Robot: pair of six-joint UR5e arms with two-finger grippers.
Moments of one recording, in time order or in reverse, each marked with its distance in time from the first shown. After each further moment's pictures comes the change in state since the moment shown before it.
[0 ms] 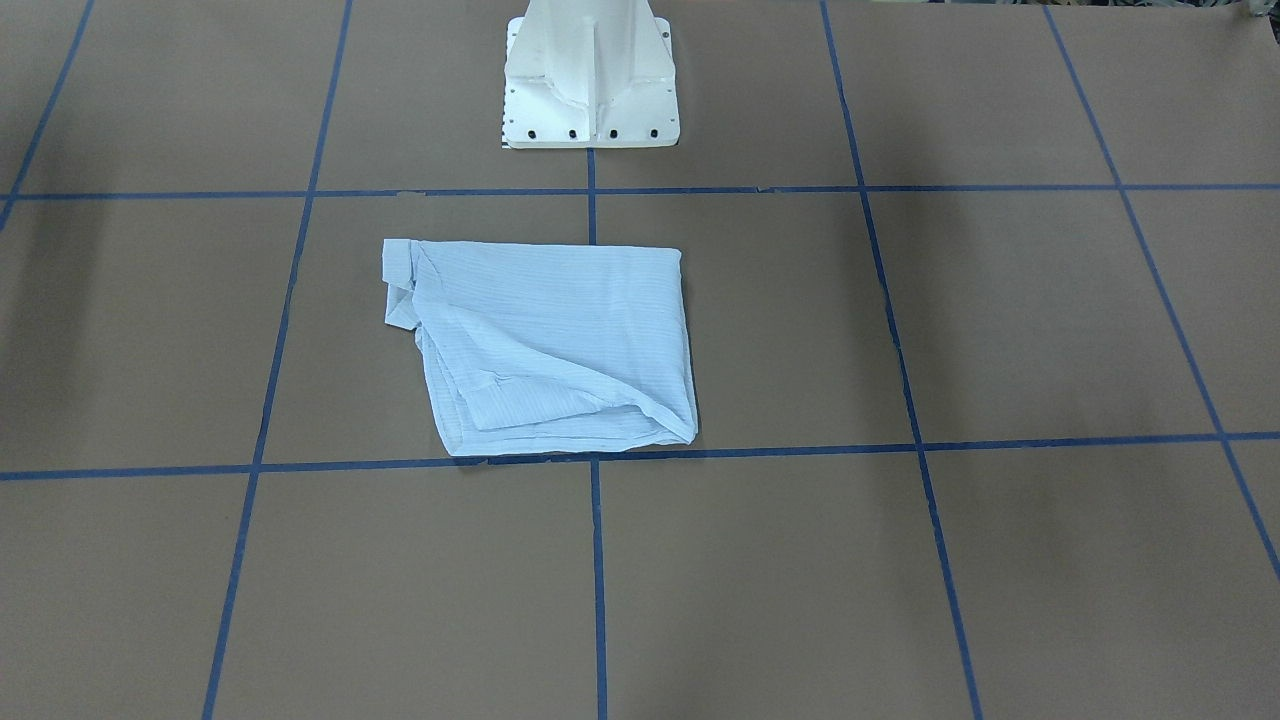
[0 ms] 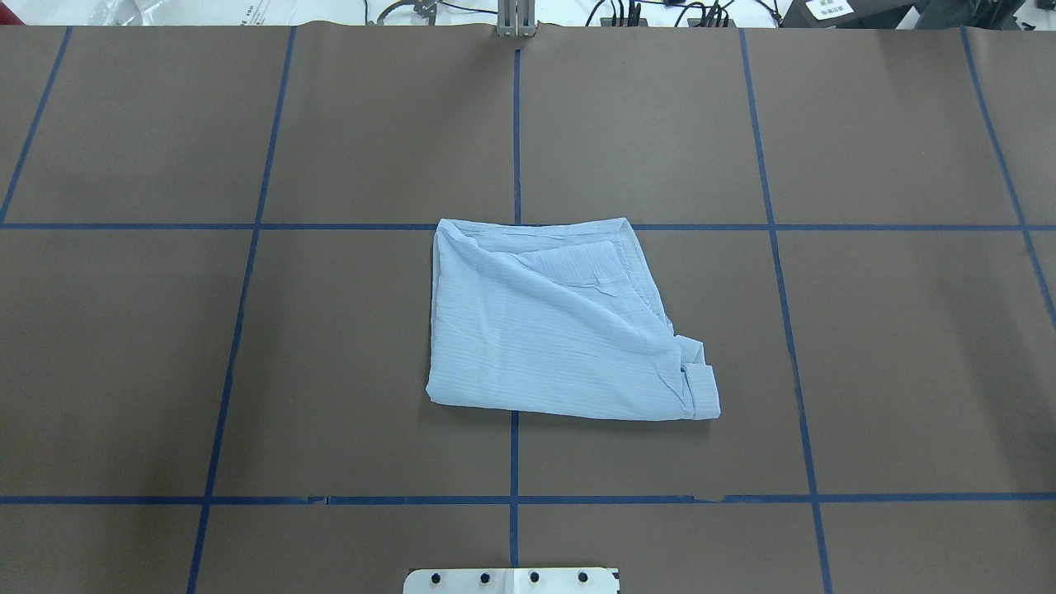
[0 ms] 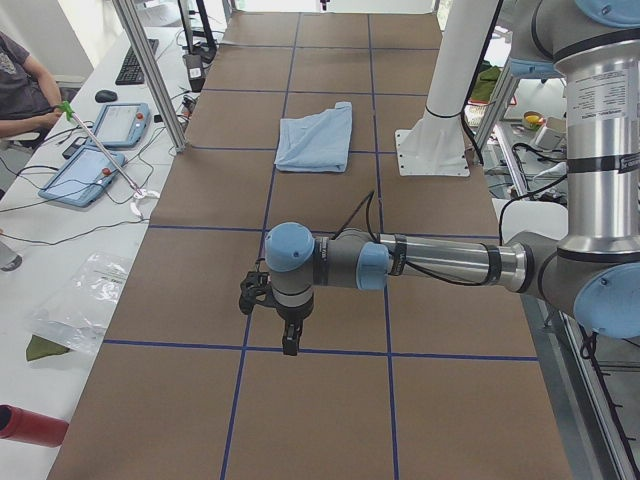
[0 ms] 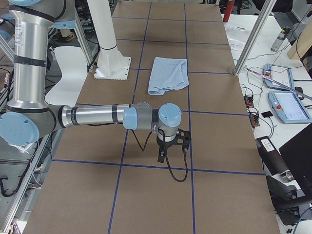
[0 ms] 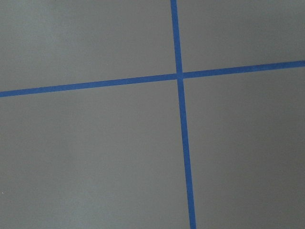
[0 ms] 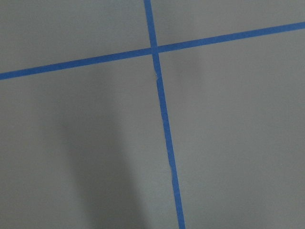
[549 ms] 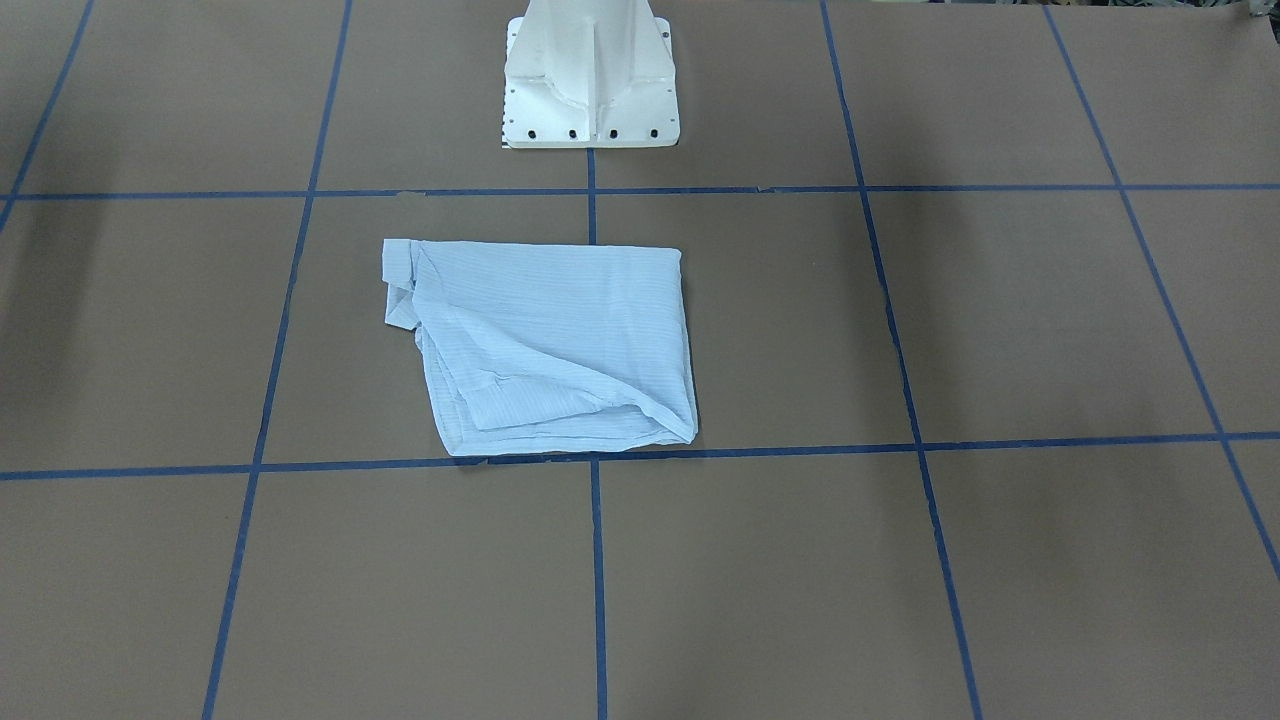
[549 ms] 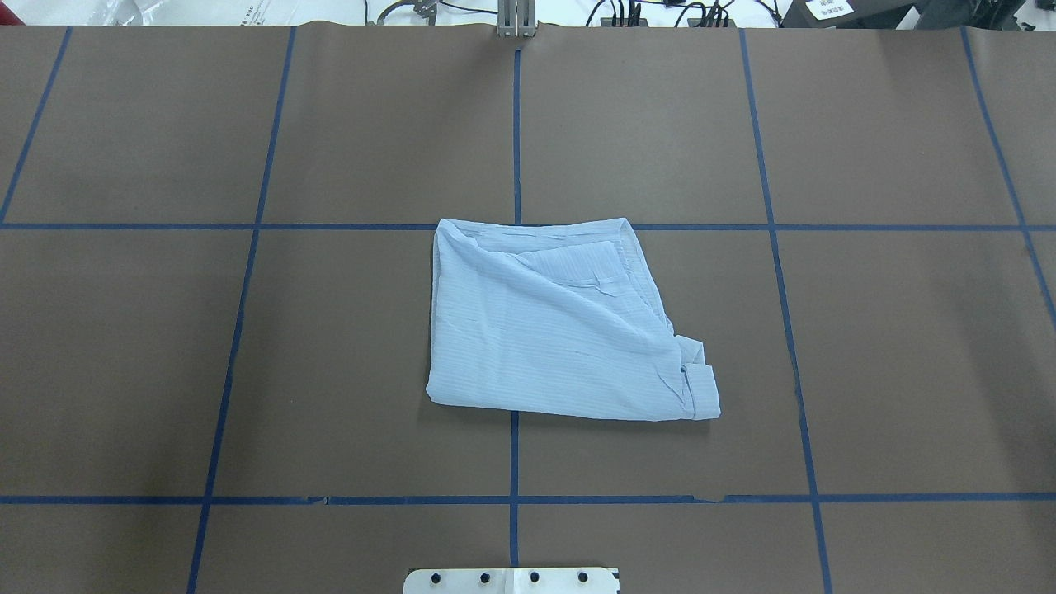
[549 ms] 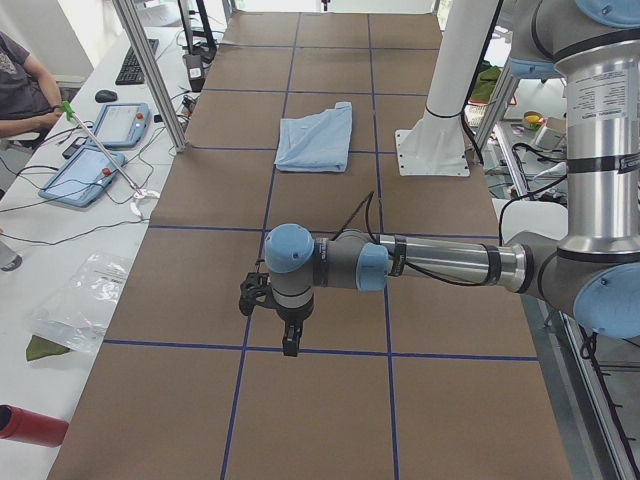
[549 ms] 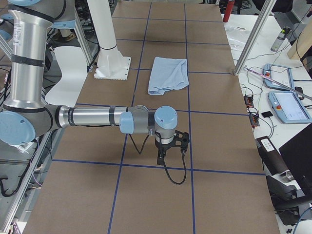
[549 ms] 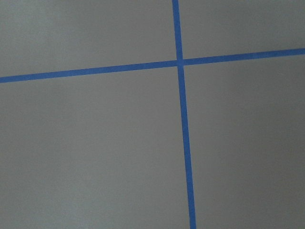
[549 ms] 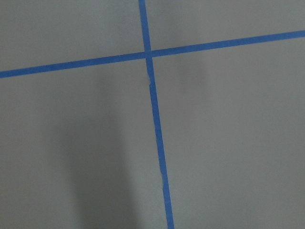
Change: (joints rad) left arm 0.000 -0.002 0.003 0.002 0.000 -0.001; right arm 0.002 -0.008 -0.007 0.045 -0.004 0.010
